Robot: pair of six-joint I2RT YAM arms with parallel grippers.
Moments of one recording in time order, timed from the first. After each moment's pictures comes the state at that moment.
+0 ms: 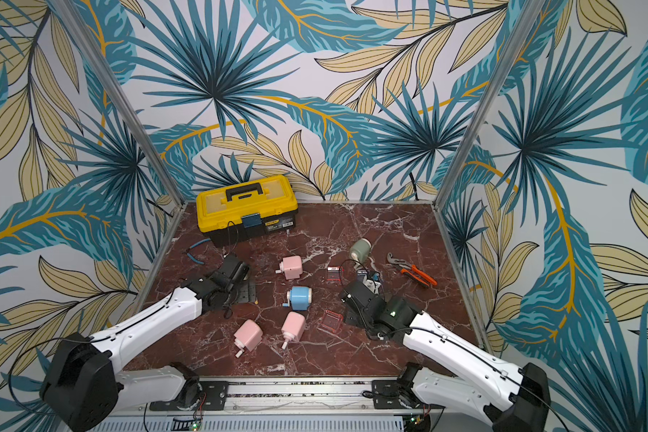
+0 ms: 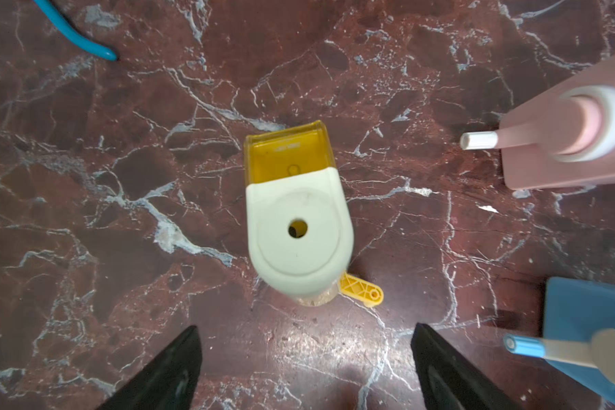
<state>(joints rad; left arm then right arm) -0.51 1.26 0.79 -0.66 -0.32 -0.62 0.83 1.00 0.84 -0.96 0.31 1.00</state>
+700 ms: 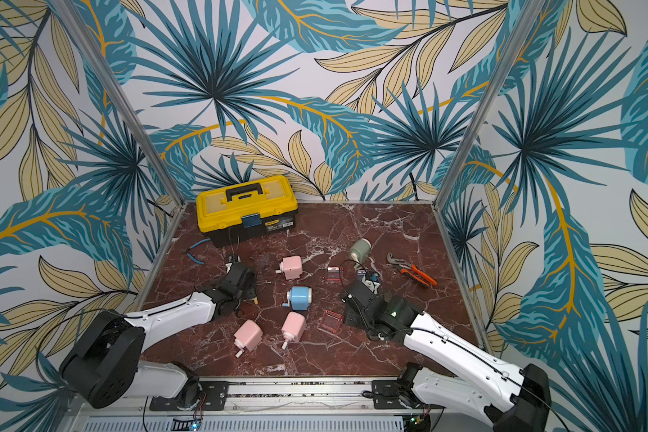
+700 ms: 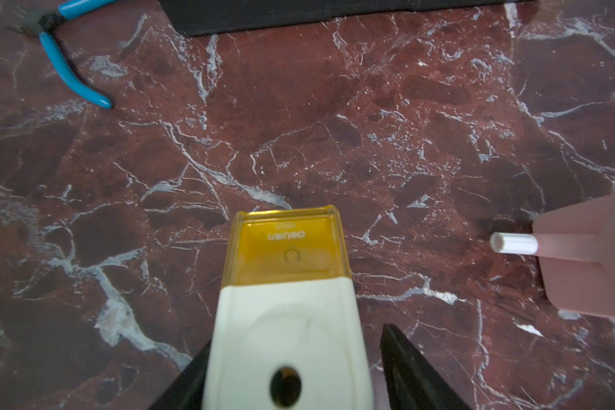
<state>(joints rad) -0.51 1.41 0.63 -0.17 -0.46 -0.63 0.83 0.99 0.84 -0.96 0.28 0.99</state>
